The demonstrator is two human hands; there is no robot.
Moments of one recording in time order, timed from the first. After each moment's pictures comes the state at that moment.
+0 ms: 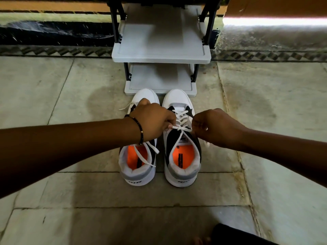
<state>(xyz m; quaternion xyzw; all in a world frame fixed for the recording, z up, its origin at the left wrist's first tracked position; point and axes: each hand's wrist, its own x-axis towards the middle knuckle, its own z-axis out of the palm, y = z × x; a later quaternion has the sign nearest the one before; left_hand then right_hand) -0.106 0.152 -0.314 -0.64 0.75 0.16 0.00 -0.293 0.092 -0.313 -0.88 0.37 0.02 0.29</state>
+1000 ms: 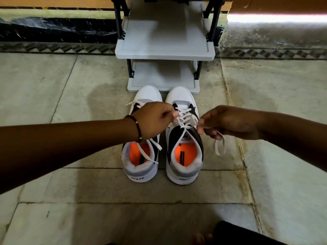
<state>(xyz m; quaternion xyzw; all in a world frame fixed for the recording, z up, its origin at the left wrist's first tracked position) -0.106 0.165 -0.312 -0.65 0.66 0.31 -0.20 -0.301 0.078 -0.299 -0.65 0.39 0.12 0.64</state>
